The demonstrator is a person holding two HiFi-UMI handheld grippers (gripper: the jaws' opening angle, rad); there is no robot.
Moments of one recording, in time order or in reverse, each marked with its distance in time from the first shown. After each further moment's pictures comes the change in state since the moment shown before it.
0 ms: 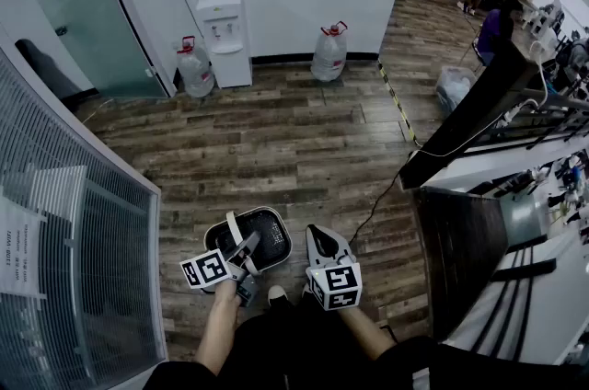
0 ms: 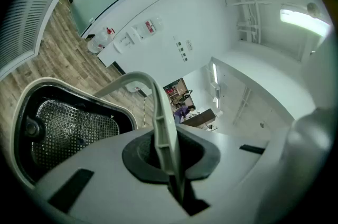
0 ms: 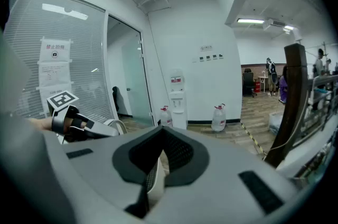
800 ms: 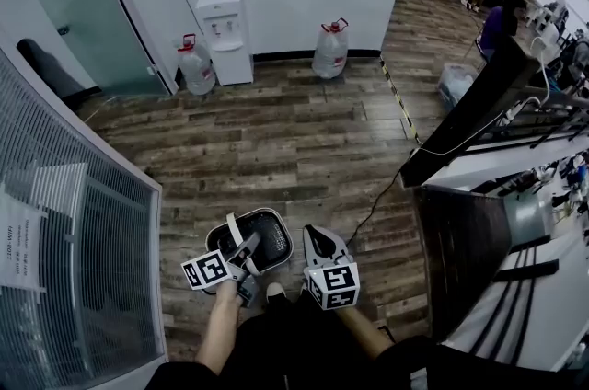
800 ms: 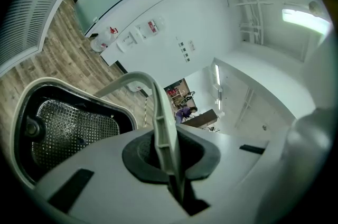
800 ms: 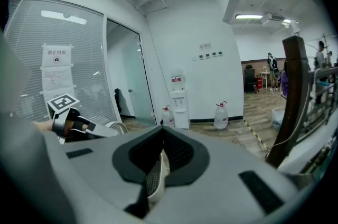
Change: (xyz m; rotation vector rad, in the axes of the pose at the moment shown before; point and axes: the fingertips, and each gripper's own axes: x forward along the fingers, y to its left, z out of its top) left arm 0.010 -0.005 -0.019 -0.026 -0.015 0.023; right arm -0.008 -0.014 -0.010 0.028 0.004 0.029
